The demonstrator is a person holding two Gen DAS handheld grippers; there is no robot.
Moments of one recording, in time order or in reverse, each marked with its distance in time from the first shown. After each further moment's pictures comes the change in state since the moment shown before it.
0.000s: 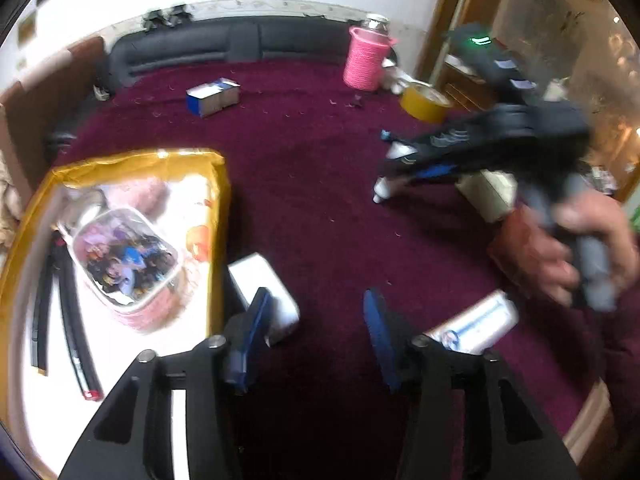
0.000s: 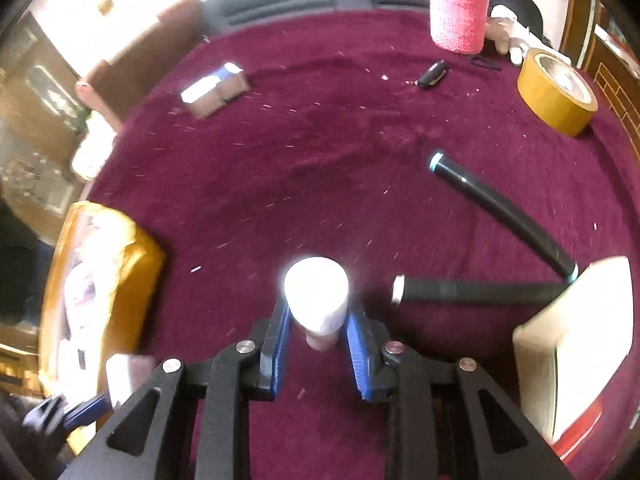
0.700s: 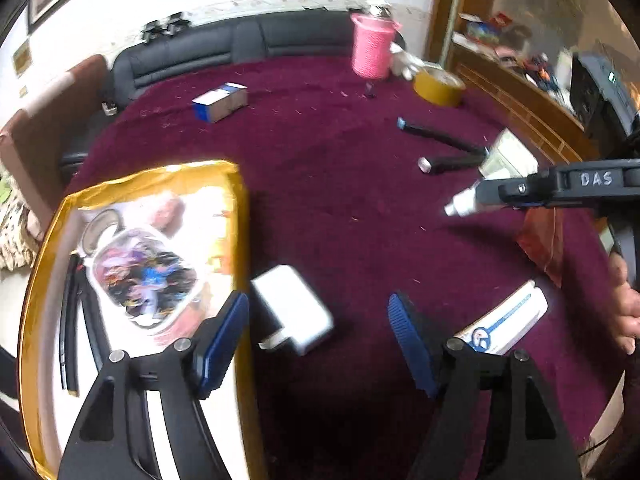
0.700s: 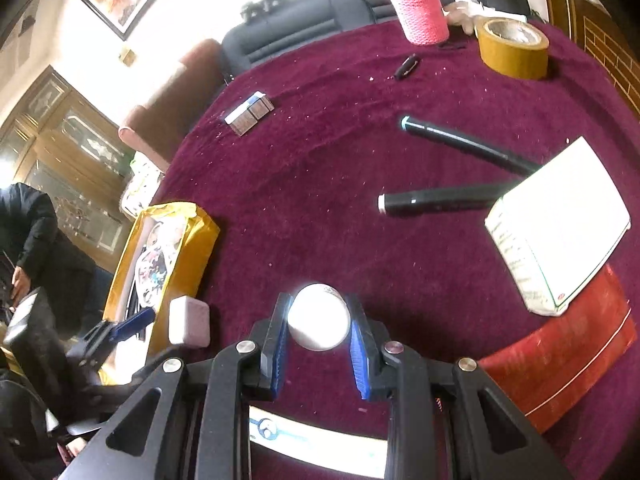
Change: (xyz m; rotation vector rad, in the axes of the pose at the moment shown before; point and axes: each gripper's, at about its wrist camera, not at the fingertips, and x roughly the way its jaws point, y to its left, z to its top) left arm 0.013 -0.007 0.009 0.095 0.053 0.050; right arm -0.041 -0.031 -0.062 0.121 -0.089 0.191
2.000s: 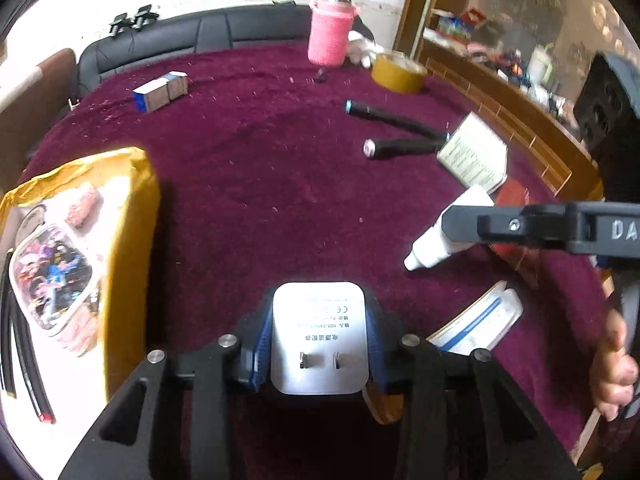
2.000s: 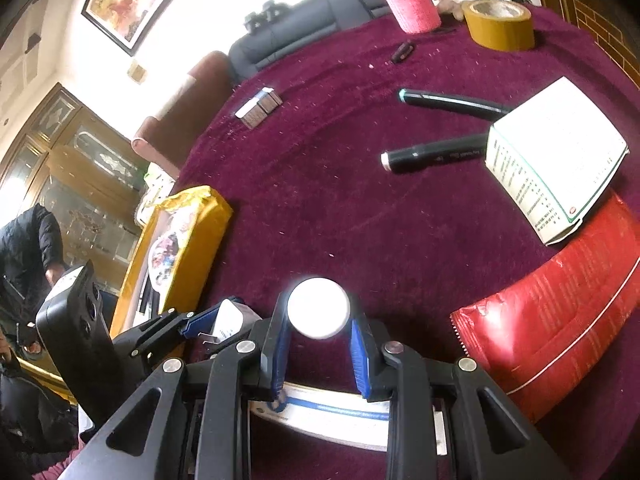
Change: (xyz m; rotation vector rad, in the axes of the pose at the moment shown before) left arm 0.019 -0.030 -0.008 -0.009 -0.041 -0.119; right arm -0.008 0.001 -0.038 0.024 -0.055 0.052
